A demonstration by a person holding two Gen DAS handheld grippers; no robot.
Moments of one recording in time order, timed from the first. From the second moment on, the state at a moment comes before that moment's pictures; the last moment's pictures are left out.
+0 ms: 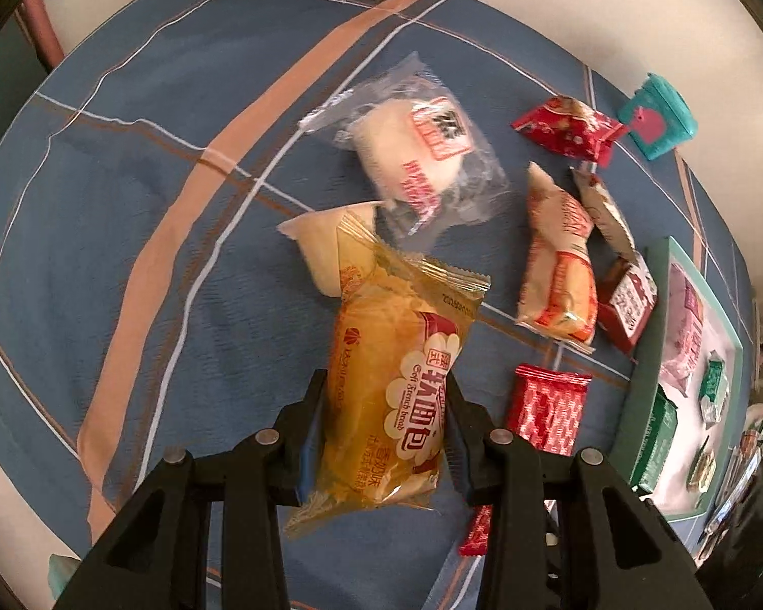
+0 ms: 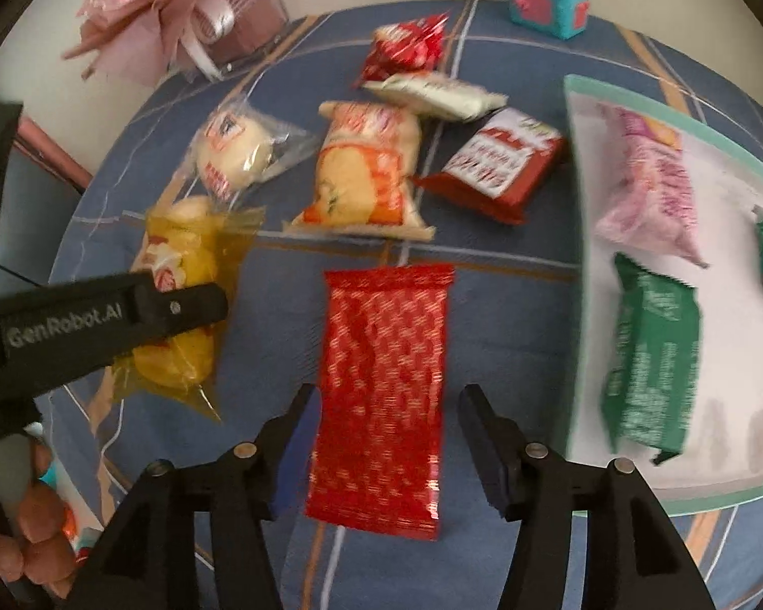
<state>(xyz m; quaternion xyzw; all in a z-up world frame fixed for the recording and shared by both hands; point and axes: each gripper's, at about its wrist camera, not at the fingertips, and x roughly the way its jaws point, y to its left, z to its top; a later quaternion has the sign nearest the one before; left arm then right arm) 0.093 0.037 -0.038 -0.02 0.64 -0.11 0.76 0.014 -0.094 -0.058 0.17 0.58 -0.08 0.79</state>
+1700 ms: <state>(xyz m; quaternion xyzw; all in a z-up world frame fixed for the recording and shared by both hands) 0.085 0.010 0.007 -0.02 0.58 -0.14 0.80 -0.020 -0.138 0.000 0.20 0.50 -0.13 0.83</state>
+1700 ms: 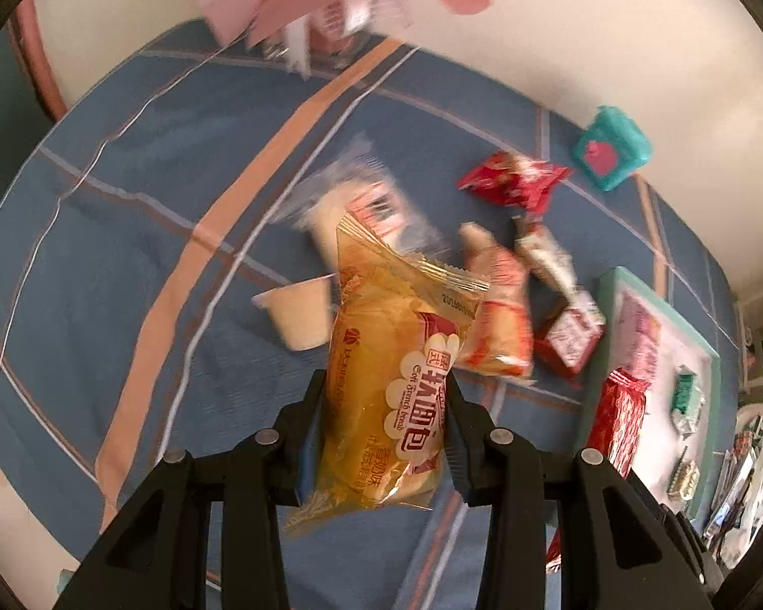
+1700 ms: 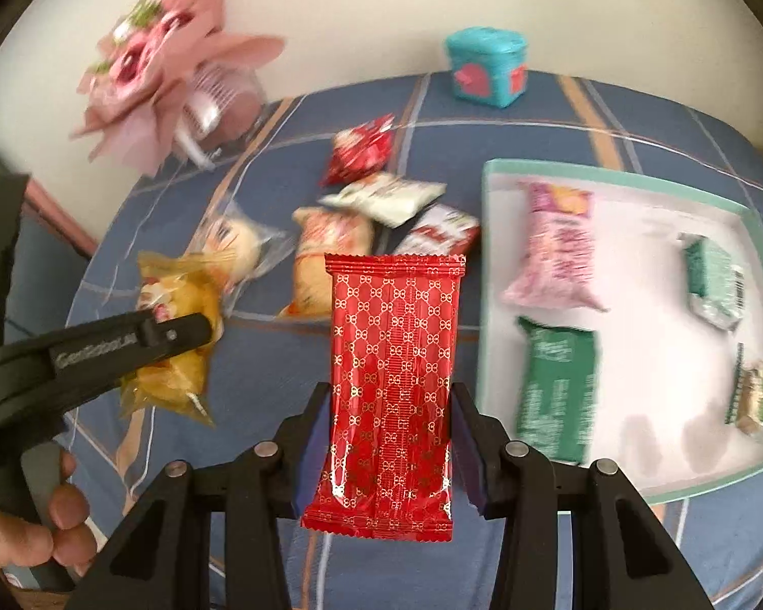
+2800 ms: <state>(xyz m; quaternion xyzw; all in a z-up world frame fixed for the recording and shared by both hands) -0.045 -0.203 -0.010 0.21 0.51 -0.33 0.77 -0.130 -0.311 -0.003 0.31 0.45 -0.34 0.76</state>
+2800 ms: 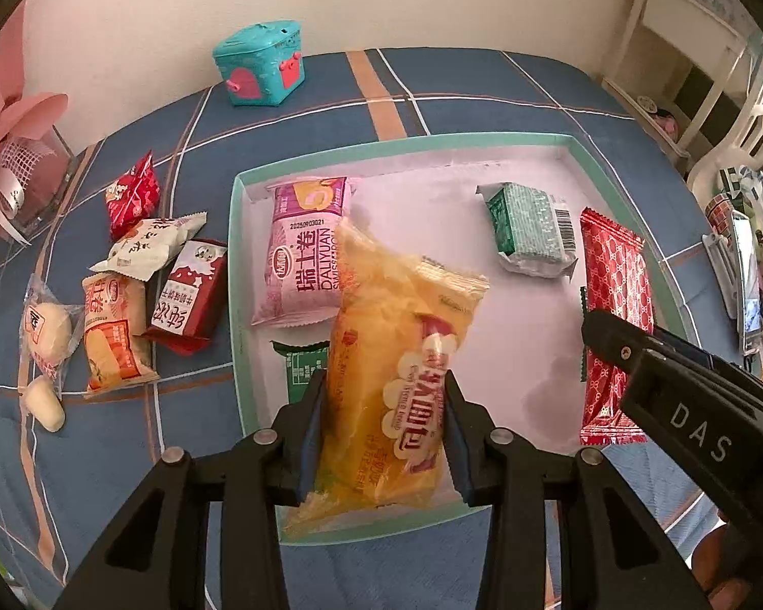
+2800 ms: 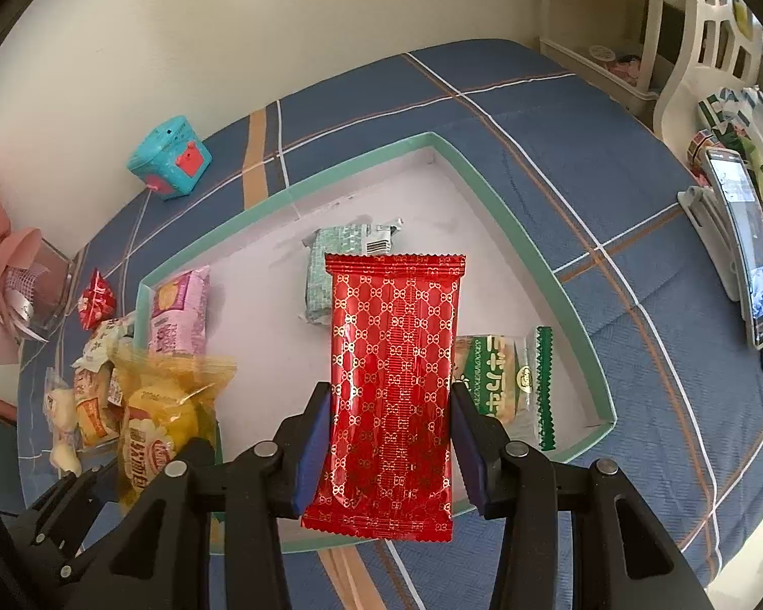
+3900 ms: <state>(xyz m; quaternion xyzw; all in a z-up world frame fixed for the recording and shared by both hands) -0.001 -0.147 0.006 0.08 0.56 -0.30 0.77 -0.118 -0.301 0.000 0.29 0.46 -0.32 0.77</state>
